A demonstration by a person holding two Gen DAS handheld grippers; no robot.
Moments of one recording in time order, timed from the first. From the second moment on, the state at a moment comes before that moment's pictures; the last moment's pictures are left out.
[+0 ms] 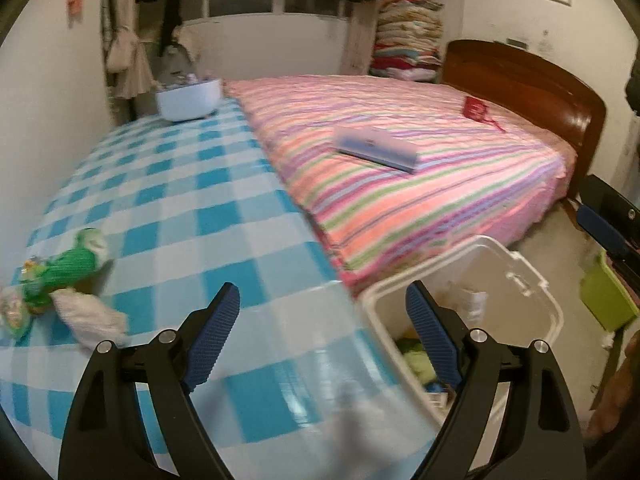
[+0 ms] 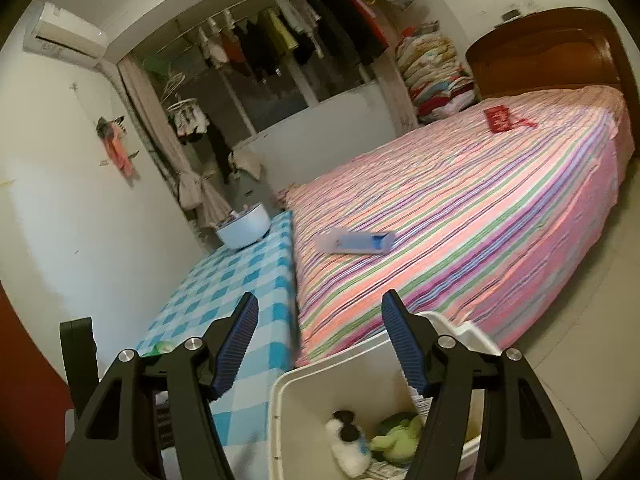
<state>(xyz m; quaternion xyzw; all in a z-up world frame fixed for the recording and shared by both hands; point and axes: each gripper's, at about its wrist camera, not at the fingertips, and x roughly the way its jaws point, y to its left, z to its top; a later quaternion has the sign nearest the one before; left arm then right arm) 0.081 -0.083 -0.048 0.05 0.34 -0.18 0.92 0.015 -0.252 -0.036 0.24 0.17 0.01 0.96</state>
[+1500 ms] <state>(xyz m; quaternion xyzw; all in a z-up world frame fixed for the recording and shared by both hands) 0.119 0.263 -0.071 -0.18 0.41 0.04 0.89 0.167 0.081 -0.083 0.00 0.36 0.31 0.88</state>
